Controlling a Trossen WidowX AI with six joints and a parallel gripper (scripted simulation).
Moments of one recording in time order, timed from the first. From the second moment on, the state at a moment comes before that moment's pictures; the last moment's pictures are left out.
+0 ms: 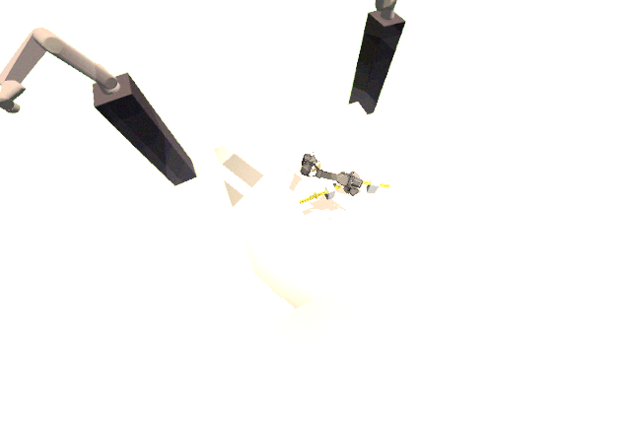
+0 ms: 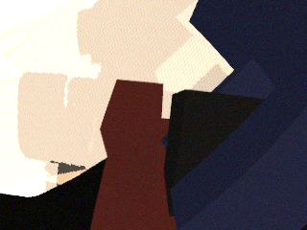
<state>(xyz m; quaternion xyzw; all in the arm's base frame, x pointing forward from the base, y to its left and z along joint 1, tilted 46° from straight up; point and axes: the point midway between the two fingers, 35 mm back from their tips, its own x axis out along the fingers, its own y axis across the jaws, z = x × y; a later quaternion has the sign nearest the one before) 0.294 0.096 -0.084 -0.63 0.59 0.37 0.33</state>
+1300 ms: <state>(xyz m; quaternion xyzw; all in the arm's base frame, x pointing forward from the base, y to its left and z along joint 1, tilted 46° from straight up) 0.294 0.097 -0.079 -0.65 0.61 0.34 0.31</state>
